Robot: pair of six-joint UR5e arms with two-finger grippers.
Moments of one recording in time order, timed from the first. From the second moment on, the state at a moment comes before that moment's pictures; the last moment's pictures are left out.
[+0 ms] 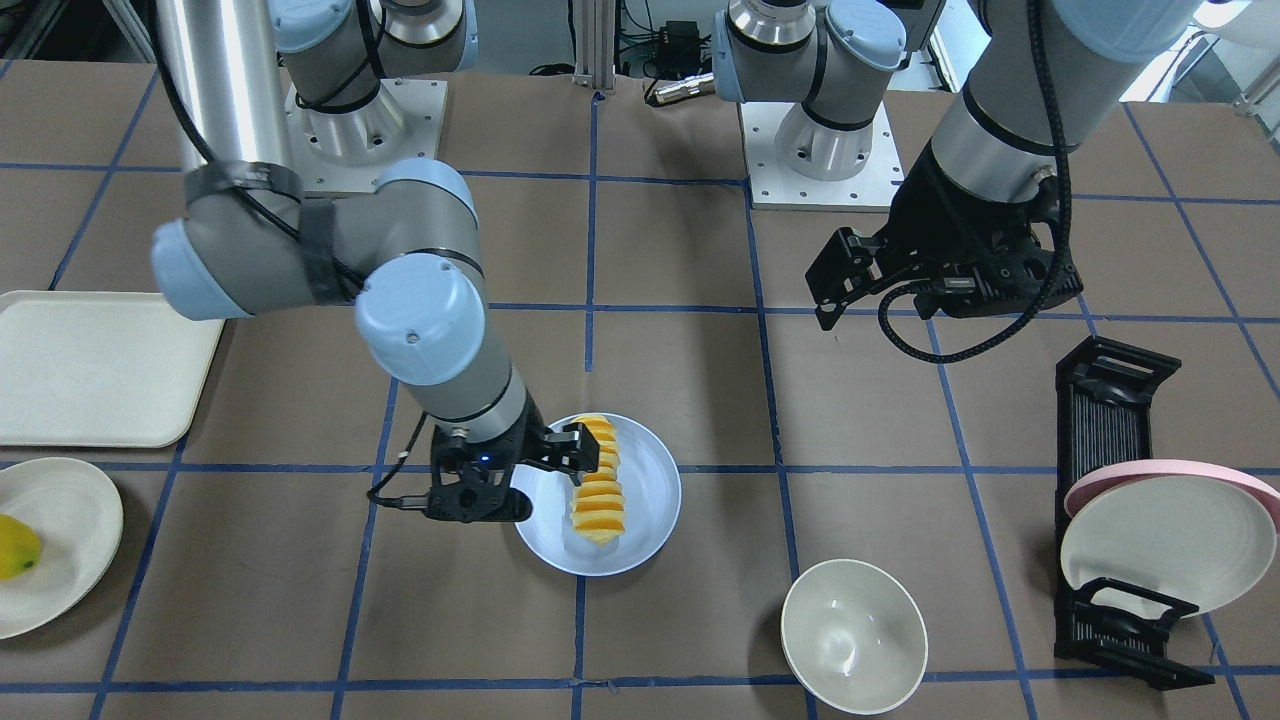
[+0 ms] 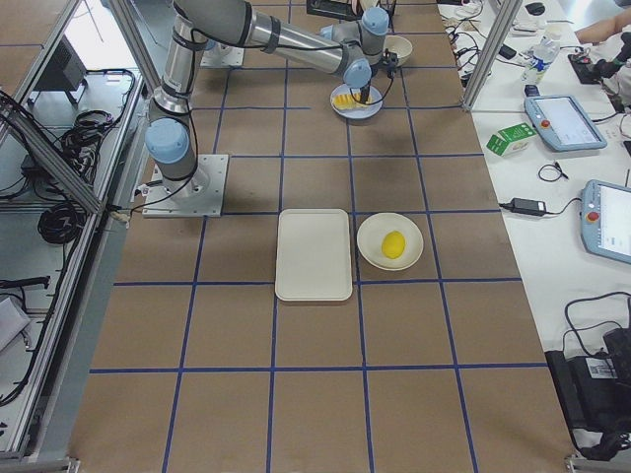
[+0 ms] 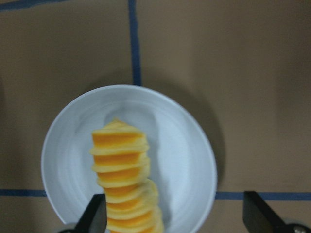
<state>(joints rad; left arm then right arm) -1.53 -1.67 -1.48 -1.55 1.50 -0.14 1.77 -1.12 1.51 -2.01 -1.42 0.24</state>
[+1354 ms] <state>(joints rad) -1.53 -1.66 -1.43 -1.65 1.60 -0.07 1.53 -1.52 1.51 -1.59 -1.57 -0.07</state>
